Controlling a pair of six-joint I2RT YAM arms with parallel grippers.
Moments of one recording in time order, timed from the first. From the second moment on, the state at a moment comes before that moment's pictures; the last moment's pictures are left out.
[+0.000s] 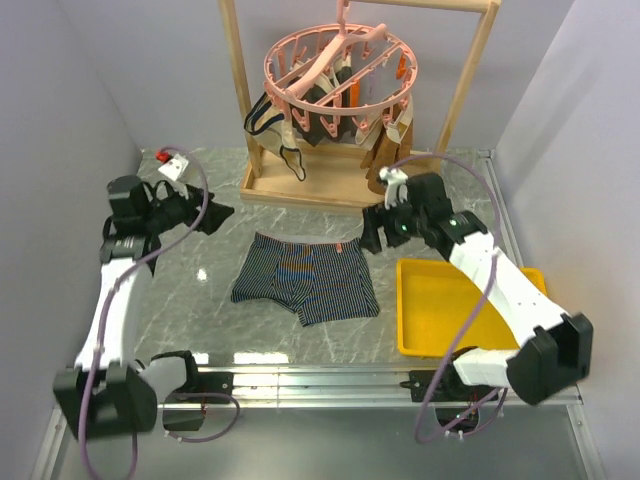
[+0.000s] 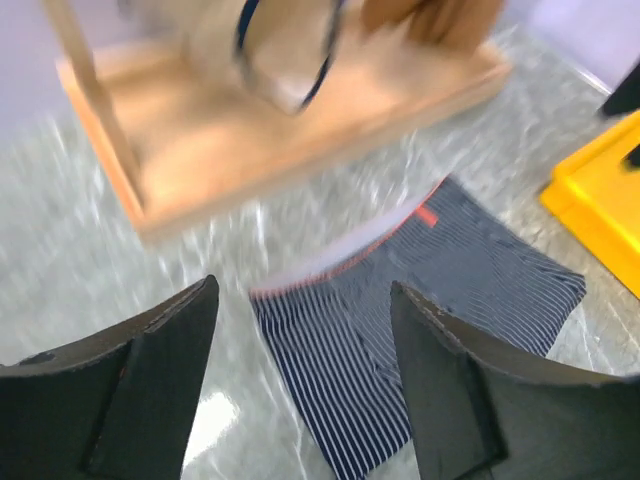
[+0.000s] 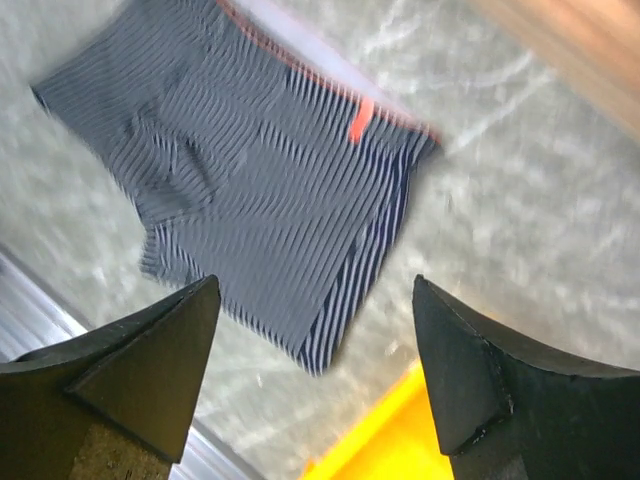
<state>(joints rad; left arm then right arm) 0.13 1.11 0.95 -0.18 0.84 0.10 0.40 1.29 1.15 -0.61 -0.31 0.04</state>
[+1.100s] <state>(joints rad) -0.35 1.30 1.23 0.33 0.38 -0.31 0.64 1.11 0.99 0.14 -0.05 0.07</state>
